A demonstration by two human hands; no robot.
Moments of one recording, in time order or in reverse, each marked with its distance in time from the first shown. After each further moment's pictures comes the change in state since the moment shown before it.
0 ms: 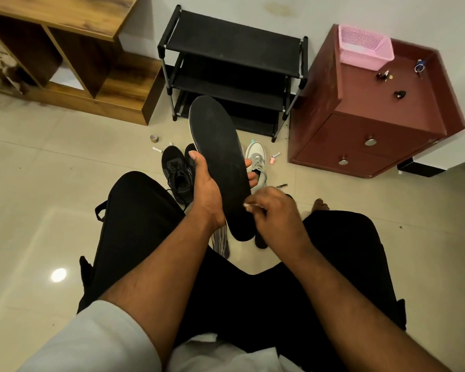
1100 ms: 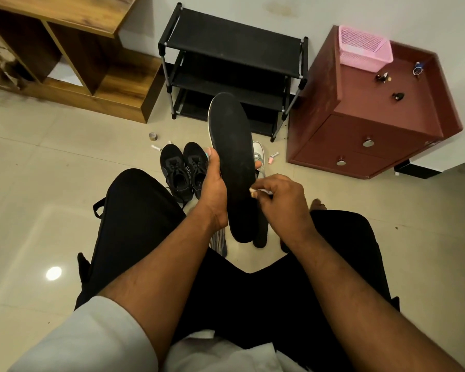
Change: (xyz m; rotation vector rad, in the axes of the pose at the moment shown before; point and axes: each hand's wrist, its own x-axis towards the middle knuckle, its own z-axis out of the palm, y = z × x) left_hand 0.000 -0.002 0.003 0.128 0.053 -0.057; right_hand 0.018 -0.002 -0.012 -0.026 0.073 0.079
